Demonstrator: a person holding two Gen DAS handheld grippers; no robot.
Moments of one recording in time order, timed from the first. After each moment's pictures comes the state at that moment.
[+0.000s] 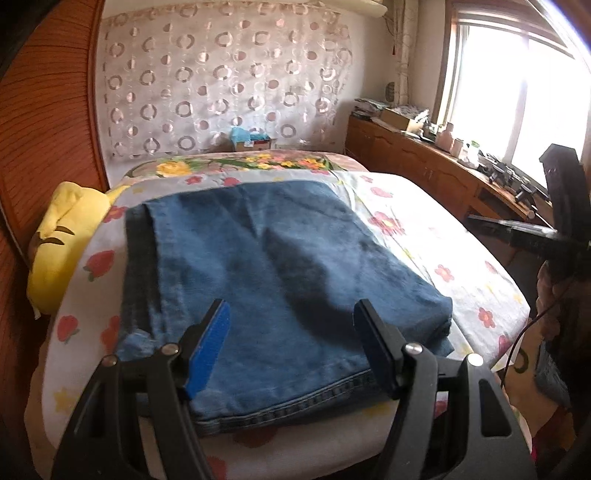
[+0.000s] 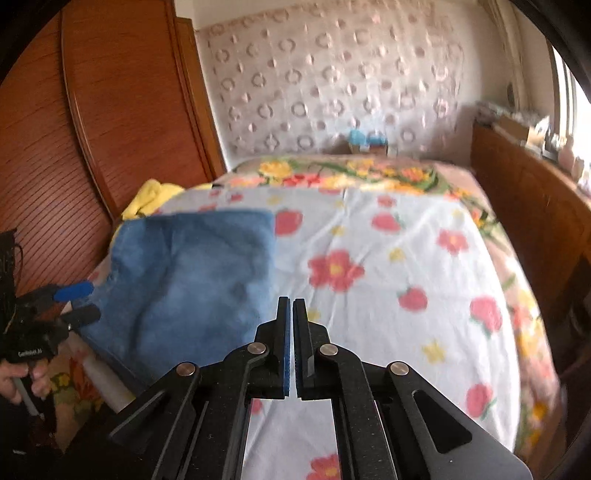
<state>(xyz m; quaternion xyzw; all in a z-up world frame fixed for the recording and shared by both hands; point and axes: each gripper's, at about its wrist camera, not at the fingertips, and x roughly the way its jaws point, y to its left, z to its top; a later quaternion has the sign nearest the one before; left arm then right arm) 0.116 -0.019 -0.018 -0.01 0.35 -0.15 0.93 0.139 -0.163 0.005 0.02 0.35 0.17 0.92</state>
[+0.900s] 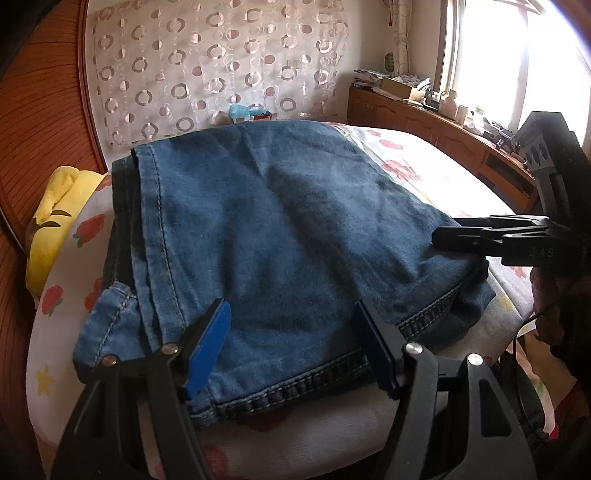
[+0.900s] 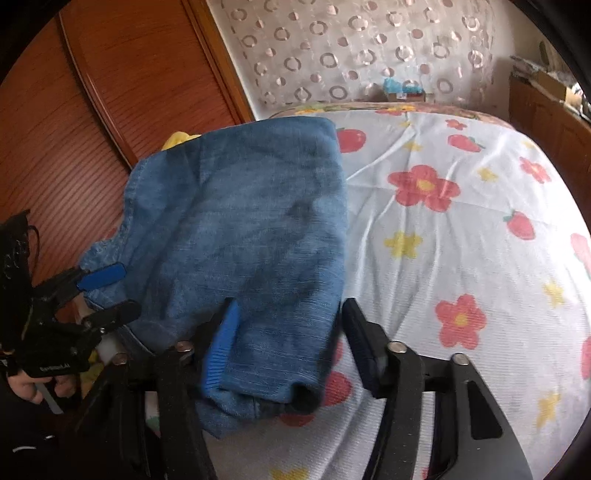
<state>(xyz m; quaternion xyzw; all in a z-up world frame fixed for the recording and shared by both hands) 0.114 -0.017 -0.068 0.03 0.38 -0.14 0.91 0.150 -0.109 -0.064 0.05 0.43 0.25 0.87</state>
